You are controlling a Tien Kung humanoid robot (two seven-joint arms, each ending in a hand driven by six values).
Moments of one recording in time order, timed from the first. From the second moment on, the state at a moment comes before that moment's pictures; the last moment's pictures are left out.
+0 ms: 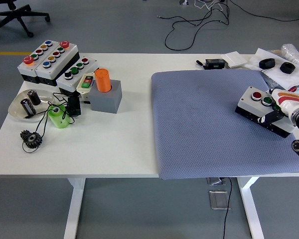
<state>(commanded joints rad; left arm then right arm) -0.14 0.11 -0.16 -0.20 0.25 0.33 0.08 0.68 -0.51 0.77 1.08 -1.75 -0.08 -0.32</state>
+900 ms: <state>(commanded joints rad) -0.13 0.11 -0.16 -0.20 0.24 0.33 0.08 0.76 -0.55 0.53 1.25 -1.78 0.07 -0.02</state>
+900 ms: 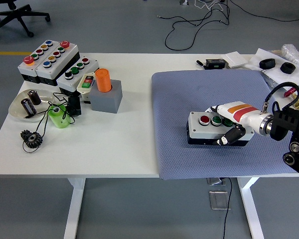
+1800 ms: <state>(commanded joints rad) -0.13 0.11 -0.16 -0.20 0.24 0.33 0.08 0.74 -0.54 0.56 1.24 -1.88 0.09 0.01</state>
